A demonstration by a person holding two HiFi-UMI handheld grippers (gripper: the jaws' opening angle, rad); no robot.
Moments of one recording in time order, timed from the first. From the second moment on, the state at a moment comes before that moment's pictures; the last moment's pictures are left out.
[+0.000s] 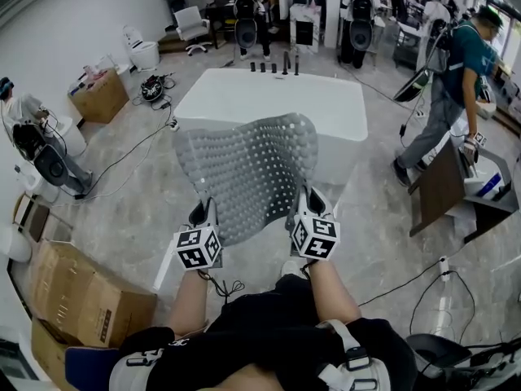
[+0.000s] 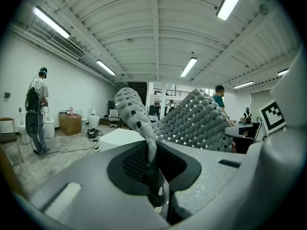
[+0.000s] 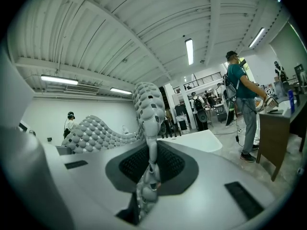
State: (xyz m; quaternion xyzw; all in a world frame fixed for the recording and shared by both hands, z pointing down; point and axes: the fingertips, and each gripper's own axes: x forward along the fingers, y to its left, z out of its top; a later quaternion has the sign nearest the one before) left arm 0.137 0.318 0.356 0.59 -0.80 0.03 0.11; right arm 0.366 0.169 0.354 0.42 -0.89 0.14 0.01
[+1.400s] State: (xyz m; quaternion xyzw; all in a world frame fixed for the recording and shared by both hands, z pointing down) left arm -0.090 0.060 0.368 0.59 -0.80 0.07 0.13; right arm 0.150 -0.093 0.377 0.43 -0.89 0.17 0.02
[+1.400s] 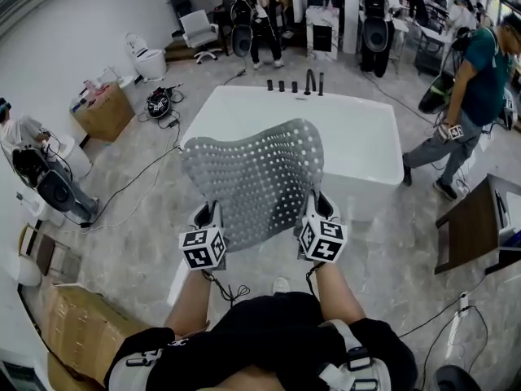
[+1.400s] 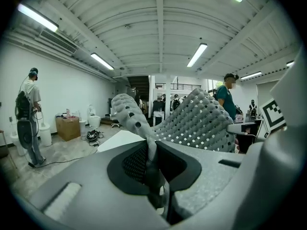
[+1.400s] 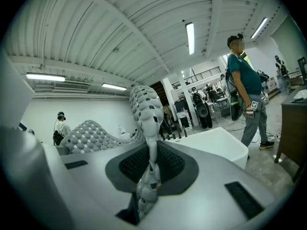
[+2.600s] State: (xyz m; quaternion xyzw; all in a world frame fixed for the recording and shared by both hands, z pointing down) left arm -0.174 -0.133 0.391 0.66 -0.73 0.09 0.15; right arm 0.092 -0.234 0.403 0.51 -0.84 0.20 0.04
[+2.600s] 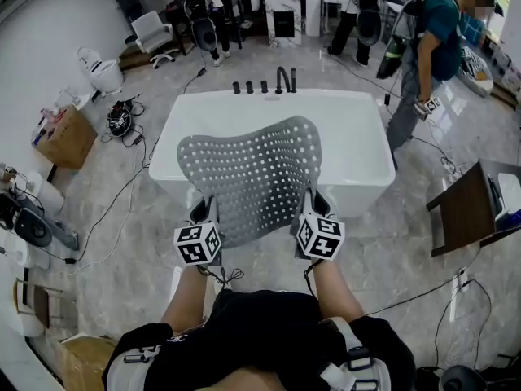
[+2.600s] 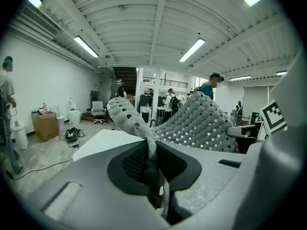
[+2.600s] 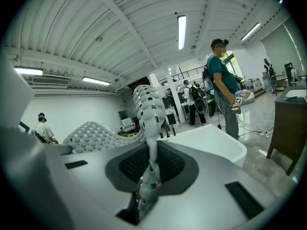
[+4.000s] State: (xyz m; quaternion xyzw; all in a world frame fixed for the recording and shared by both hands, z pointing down) left arm -0.234 -0.141 0.530 0.73 -0.59 0.19 0.28; right arm 0.057 -0.172 0.532 0.61 -0.72 0.30 0.15
